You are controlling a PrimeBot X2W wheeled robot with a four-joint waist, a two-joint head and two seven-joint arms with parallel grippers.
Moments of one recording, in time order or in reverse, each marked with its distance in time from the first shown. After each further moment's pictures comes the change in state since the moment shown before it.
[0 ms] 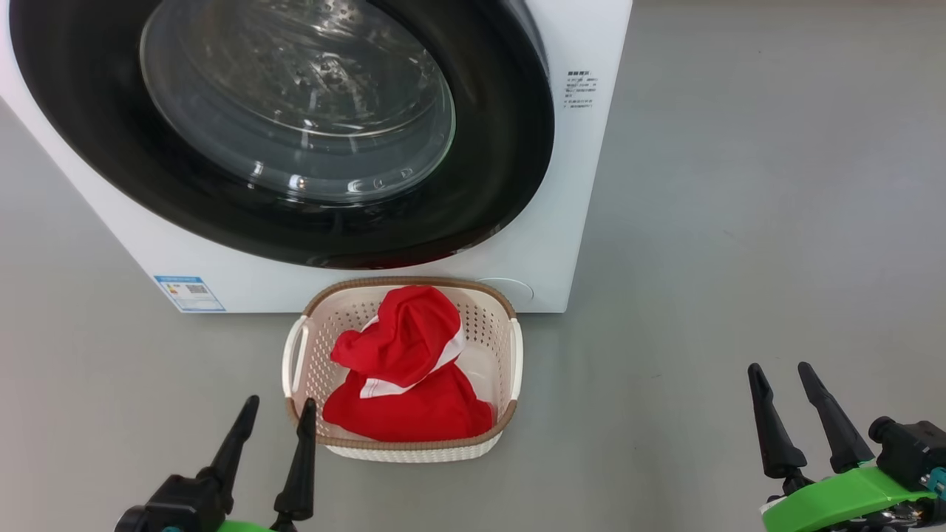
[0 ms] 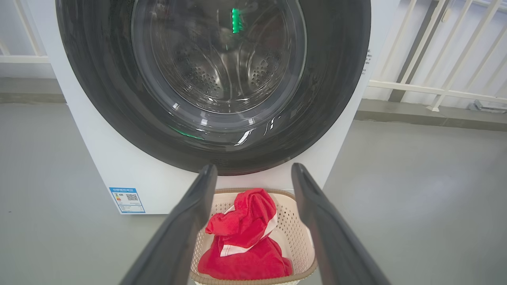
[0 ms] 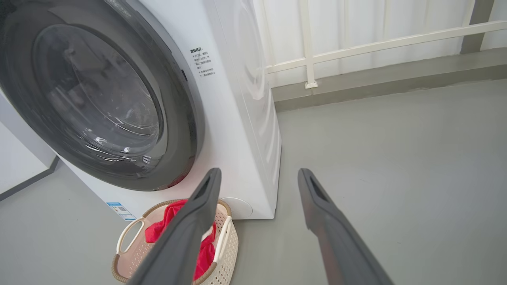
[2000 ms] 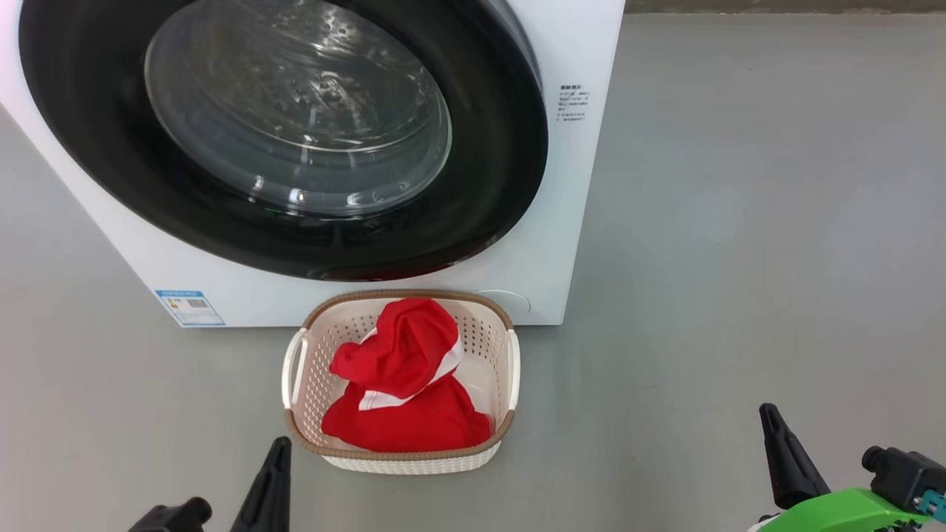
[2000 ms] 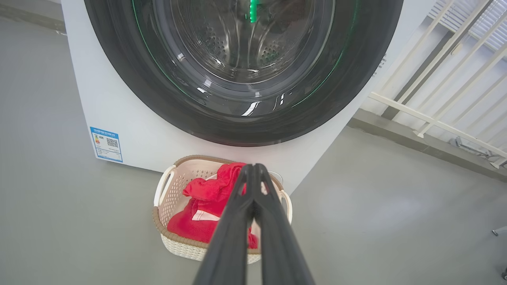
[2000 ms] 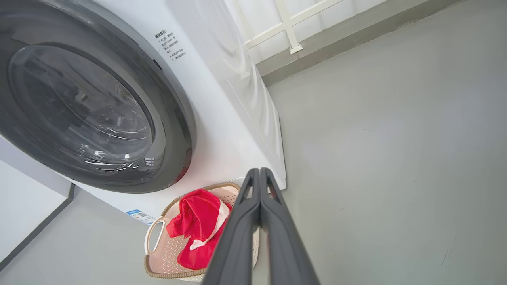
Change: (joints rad) left arm 0.053 -0.014 -0.005 0.039 -0.222 0.001 0.046; right arm 0.026 0.057 -0.012 0.080 0.167 0.000 0.055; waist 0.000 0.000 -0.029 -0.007
